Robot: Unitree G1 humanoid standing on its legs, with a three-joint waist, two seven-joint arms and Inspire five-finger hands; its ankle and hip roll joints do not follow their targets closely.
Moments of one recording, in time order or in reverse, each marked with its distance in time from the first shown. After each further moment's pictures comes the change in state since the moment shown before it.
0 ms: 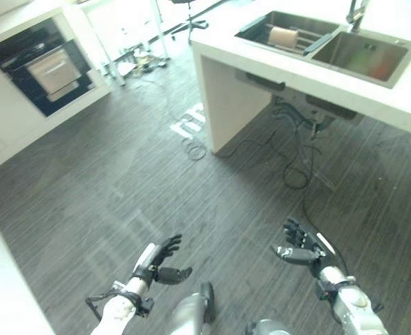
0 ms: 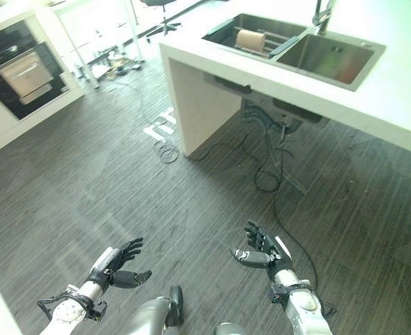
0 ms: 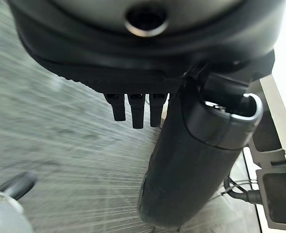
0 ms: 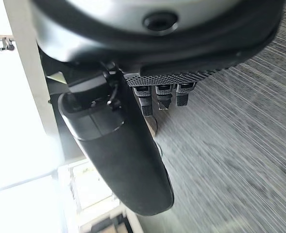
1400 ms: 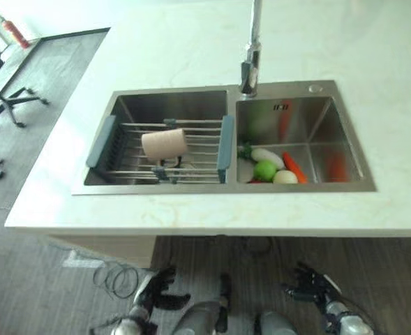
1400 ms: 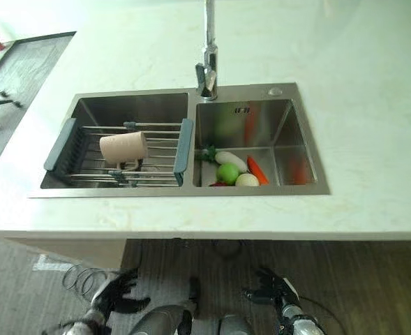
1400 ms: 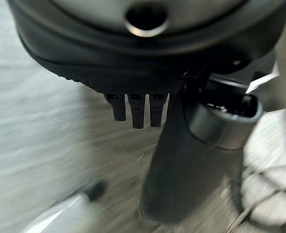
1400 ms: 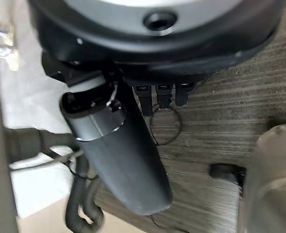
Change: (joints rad) left arm -0.073 -0.116 0.010 0.384 -0.009 -0.044 0.092; right arm -0.021 0.050 -0.019 0.483 -0.069 -0.060 0.030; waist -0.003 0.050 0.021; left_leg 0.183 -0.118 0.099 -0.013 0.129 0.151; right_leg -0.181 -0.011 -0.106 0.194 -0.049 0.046
